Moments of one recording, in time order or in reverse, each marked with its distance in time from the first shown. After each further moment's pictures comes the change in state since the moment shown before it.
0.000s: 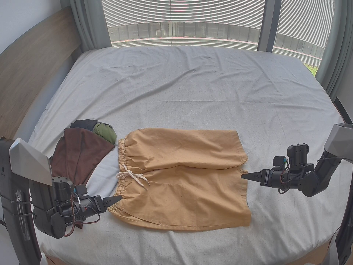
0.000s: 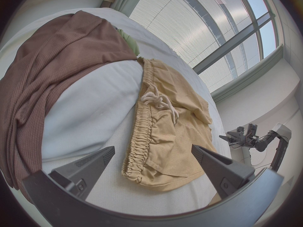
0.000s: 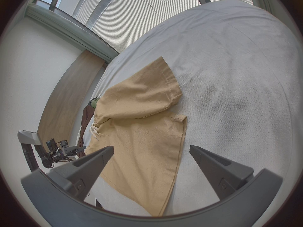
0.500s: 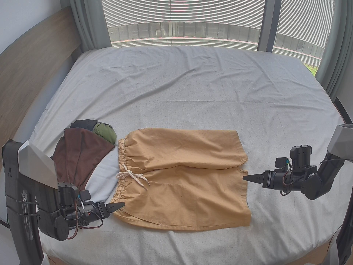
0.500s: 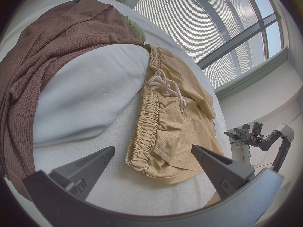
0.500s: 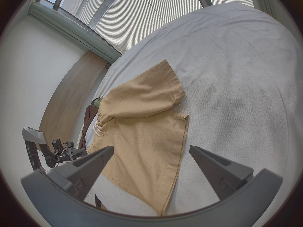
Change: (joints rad) left arm -0.013 0.070 0.002 0.000 0.006 -0.004; right arm 0.001 -0.037 0.066 -0.042 0.000 -0.001
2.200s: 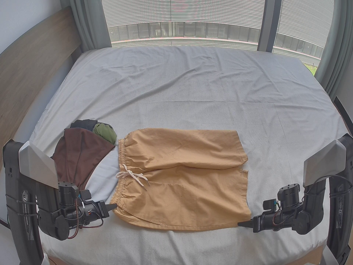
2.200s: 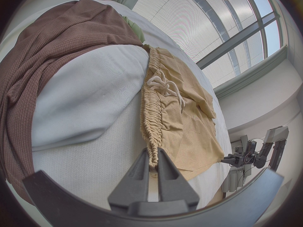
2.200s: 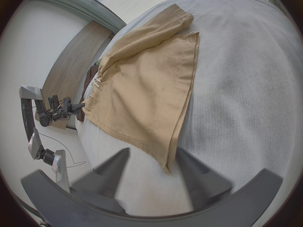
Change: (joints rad) left arm -0.001 0.005 -0.013 -0.001 -0.001 0.008; right arm 0.119 0.267 0.353 -0.405 0.003 -0.114
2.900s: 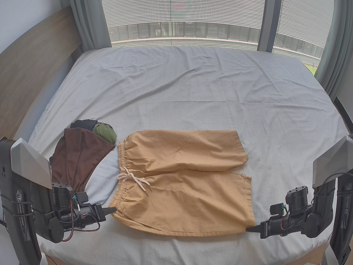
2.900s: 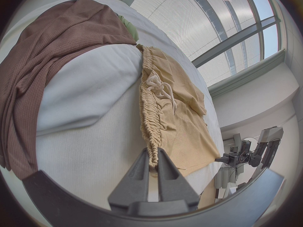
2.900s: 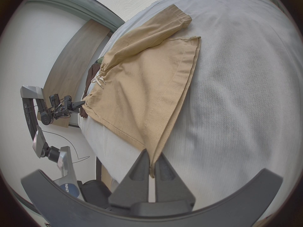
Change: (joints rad) left arm 0.012 -0.066 0.086 0.002 -0.076 -0.005; right arm -0.003 -0.093 0.139 0.004 0.006 0.000
